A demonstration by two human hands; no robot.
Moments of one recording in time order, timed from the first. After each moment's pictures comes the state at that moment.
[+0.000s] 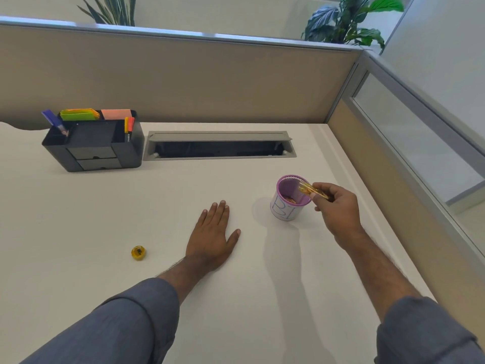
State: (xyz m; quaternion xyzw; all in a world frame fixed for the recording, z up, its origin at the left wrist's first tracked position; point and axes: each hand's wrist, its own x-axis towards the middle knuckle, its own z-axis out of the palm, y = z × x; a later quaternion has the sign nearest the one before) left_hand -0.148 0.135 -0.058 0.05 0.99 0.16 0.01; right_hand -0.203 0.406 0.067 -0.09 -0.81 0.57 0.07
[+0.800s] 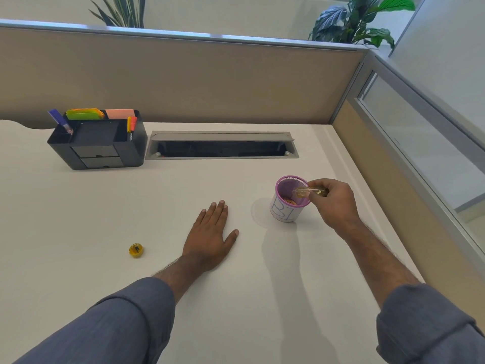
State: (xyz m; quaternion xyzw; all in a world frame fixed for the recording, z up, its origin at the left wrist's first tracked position) left_hand -0.147 0.135 -0.059 0.04 0.99 0.16 0.00; right_hand -0.226 0.409 0.074 -0.05 -0.89 0.45 0.04
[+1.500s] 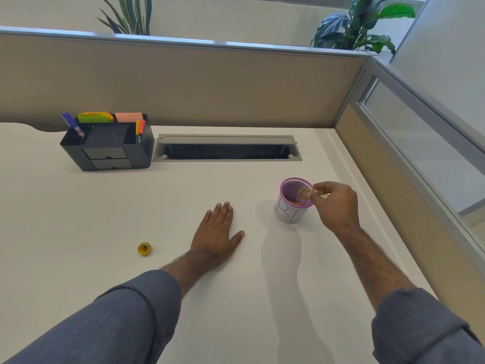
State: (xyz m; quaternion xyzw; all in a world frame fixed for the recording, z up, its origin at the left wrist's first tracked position) left_hand -0.148 0.135 -0.049 0.05 0.99 0.15 0.04; right_hand -0.214 0.396 0.078 -0.06 -0.92 0.38 0.12
